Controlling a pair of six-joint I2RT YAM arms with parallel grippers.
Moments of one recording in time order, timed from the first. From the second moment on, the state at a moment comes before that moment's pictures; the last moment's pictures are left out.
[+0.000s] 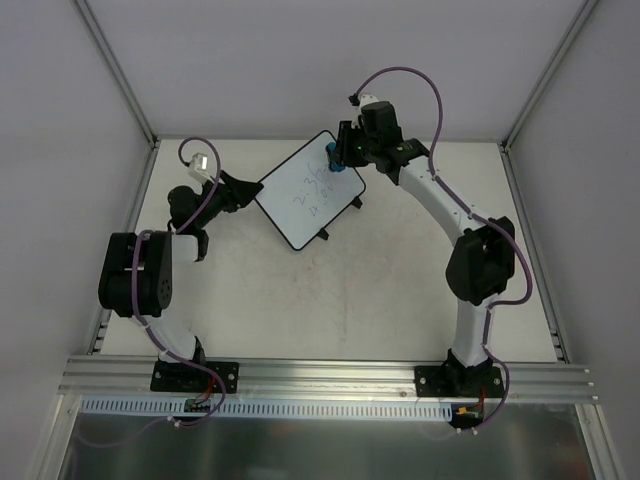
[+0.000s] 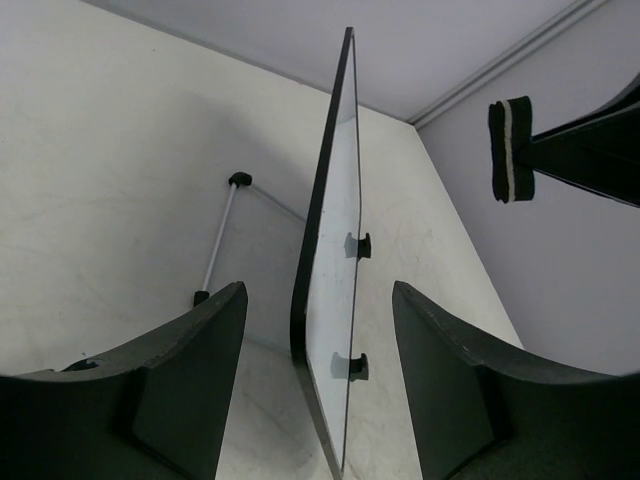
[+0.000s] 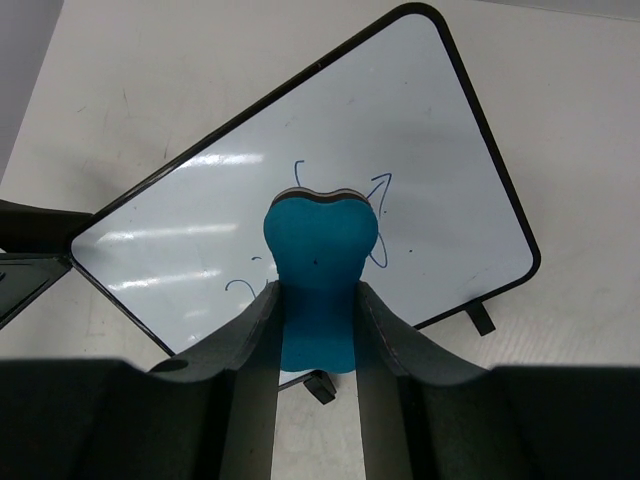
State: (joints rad) left arm 0.02 1.72 0.69 1.02 0.63 -0.79; right arm 0.50 1.96 1.86 -0.45 -0.11 0.31
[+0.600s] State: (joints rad) left arm 0.02 1.79 0.72 1.10 0.70 -0.83; right arm 0.51 2.06 1.90 -0.42 -0.12 0.36
